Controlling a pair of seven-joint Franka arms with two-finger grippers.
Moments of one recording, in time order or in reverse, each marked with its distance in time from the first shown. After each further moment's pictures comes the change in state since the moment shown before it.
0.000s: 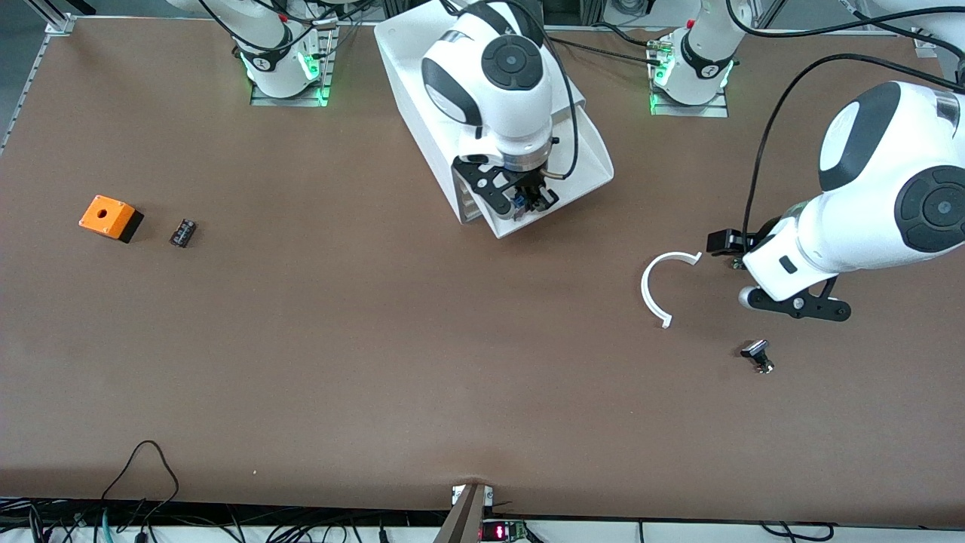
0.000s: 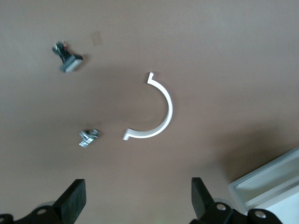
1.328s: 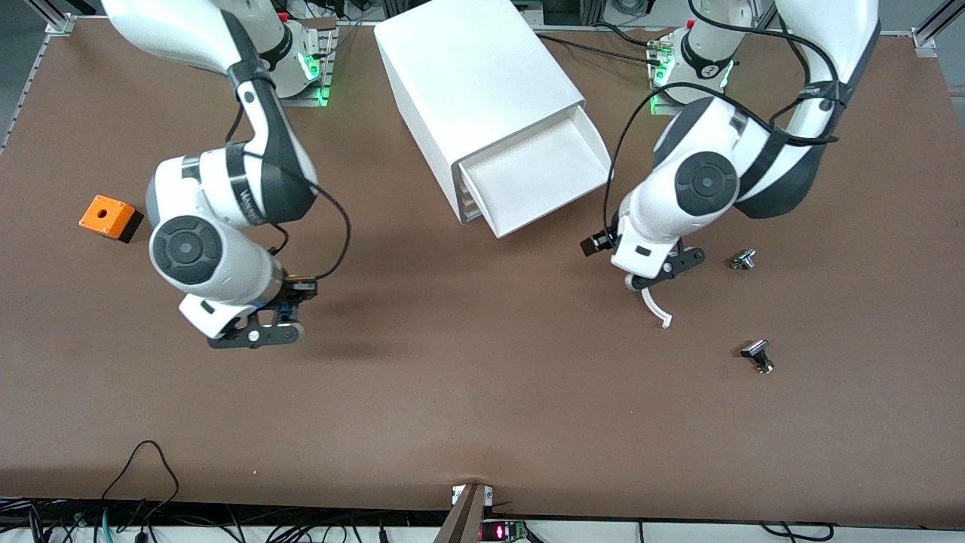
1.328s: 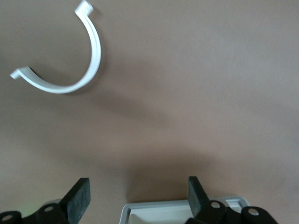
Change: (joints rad) left arm -0.022 -0.069 -0.230 -0.476 -0.047 0.440 -0.695; right arm -0.348 -0.164 -0.324 -0.441 -0.019 0.055 -1.627
